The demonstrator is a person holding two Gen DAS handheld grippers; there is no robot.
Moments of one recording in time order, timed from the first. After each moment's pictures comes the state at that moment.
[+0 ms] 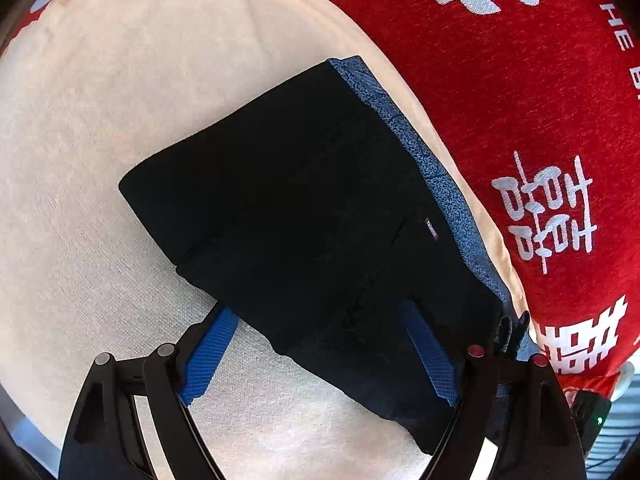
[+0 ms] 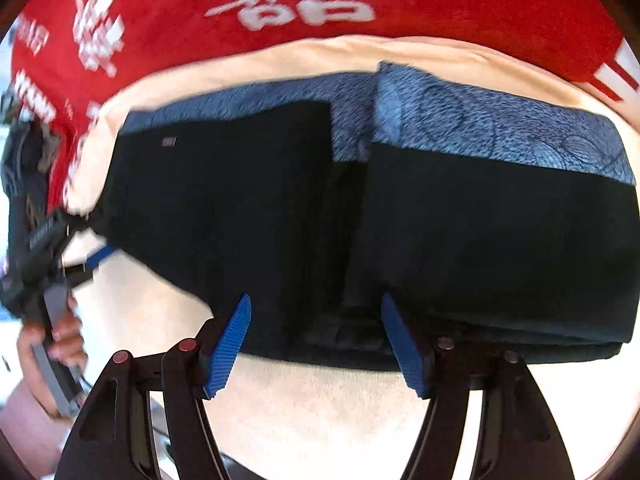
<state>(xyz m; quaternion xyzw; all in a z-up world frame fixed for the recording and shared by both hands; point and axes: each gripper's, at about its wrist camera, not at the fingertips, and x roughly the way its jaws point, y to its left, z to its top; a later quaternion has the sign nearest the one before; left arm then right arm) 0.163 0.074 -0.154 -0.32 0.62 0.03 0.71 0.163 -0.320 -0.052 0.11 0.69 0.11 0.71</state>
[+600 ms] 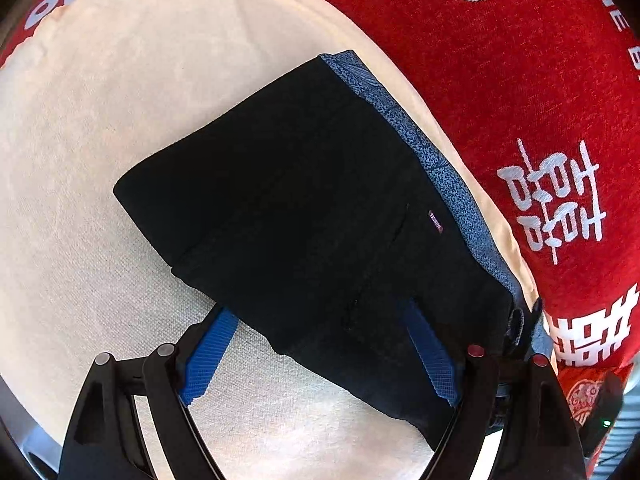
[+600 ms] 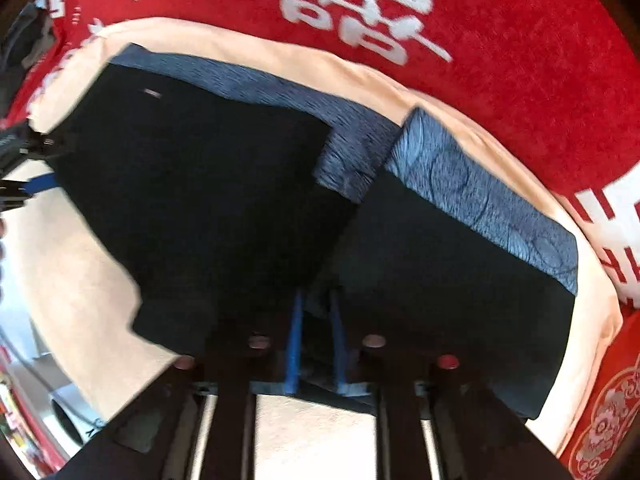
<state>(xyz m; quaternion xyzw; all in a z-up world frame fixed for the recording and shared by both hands) 0.163 0.068 -0.155 -0.29 0.63 0.04 0.72 0.168 -0.301 -0.045 -0.08 0.66 0.12 0.73</state>
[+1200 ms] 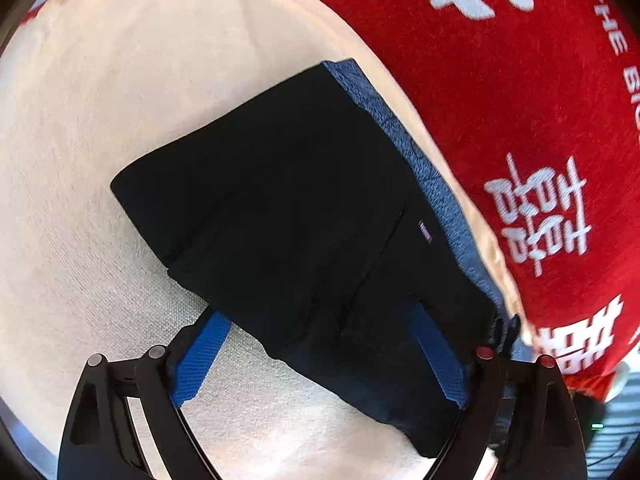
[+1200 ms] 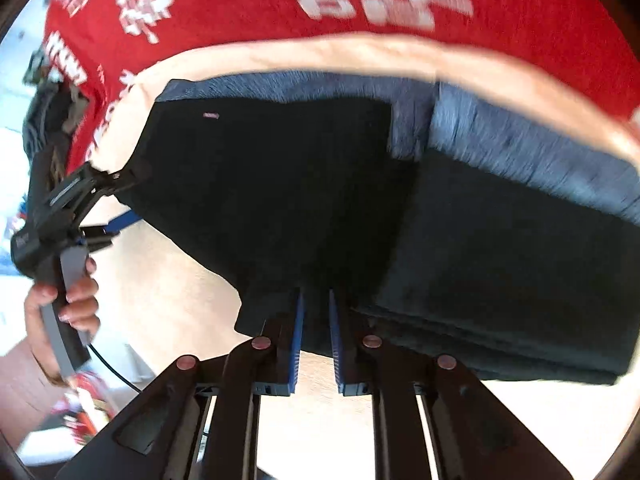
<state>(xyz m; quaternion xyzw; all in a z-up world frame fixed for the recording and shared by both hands) 0.155 0.082 -0.159 -0.34 0.60 0.02 0.72 0.158 -0.318 -0.067 0.12 0.69 0.17 0.69</state>
